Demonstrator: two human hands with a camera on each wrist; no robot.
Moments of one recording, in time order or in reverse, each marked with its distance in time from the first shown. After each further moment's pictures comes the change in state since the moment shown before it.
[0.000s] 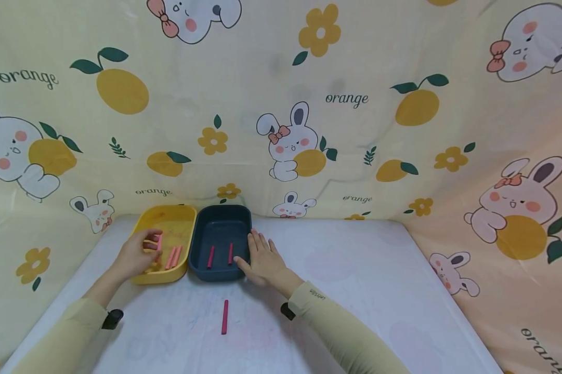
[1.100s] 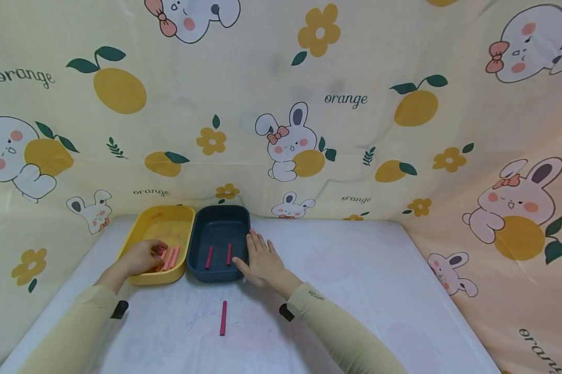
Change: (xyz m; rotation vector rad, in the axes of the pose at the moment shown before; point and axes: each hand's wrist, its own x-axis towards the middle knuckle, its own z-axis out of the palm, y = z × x) left_hand 0.024 -0.013 0.005 0.152 -0.284 -0.157; right_hand 0.000 0.000 0.000 -0.012 0.007 0.000
